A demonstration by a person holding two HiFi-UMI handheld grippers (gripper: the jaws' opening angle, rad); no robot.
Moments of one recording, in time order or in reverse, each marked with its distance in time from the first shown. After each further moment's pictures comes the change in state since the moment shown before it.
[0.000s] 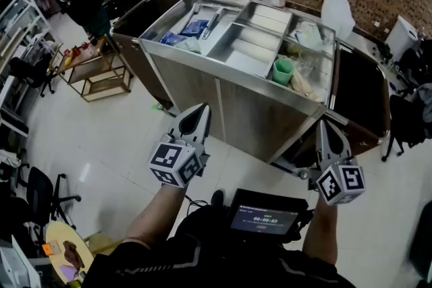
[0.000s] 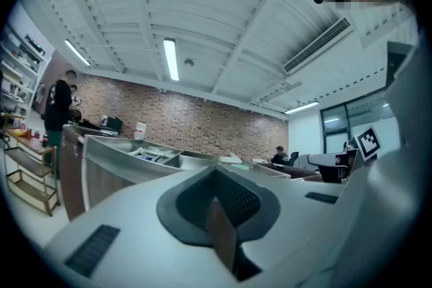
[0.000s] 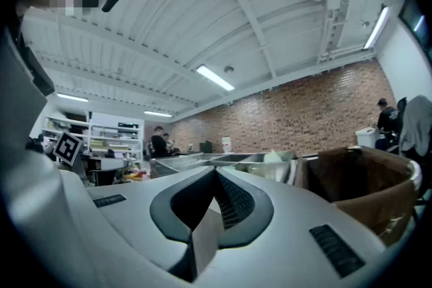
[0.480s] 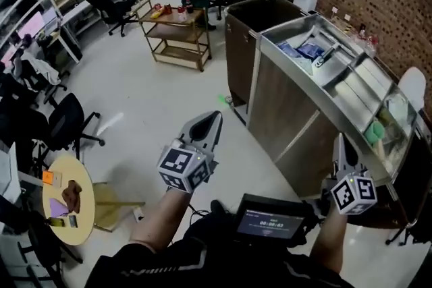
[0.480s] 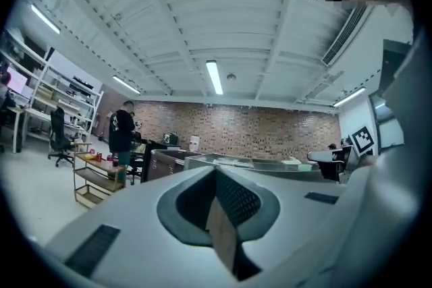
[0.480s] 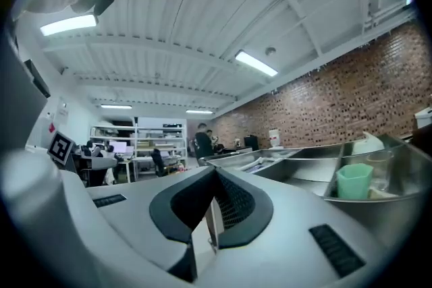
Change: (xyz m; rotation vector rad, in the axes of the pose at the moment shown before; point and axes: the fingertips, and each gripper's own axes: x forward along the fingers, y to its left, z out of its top) left arm -0.224 0.309 0.034 0.008 -0.057 0.313; right arm 0.190 0.308 -0.041 -0.022 0.045 0.269
